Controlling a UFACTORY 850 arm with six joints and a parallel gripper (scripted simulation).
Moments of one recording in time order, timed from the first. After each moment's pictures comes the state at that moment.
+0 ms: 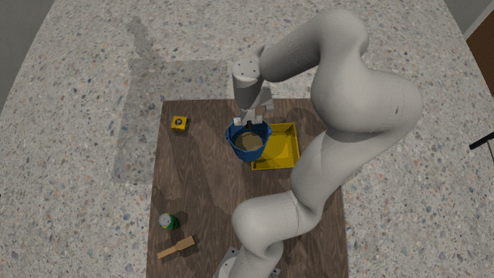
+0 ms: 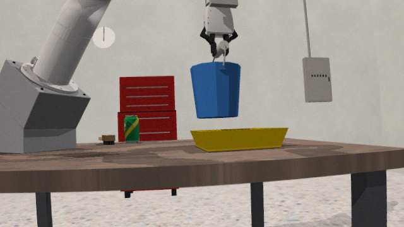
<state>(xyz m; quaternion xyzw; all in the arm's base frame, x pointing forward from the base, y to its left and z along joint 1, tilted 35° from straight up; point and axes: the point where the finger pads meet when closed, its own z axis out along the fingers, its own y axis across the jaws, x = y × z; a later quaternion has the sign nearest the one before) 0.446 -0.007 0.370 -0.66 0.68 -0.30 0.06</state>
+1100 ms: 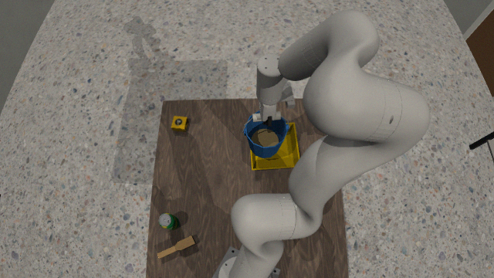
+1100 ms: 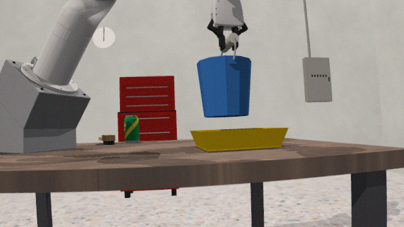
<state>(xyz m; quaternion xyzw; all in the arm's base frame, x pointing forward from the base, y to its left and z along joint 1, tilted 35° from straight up) 0.445 -0.074 0.397 -0.66 0.68 -0.30 0.06</state>
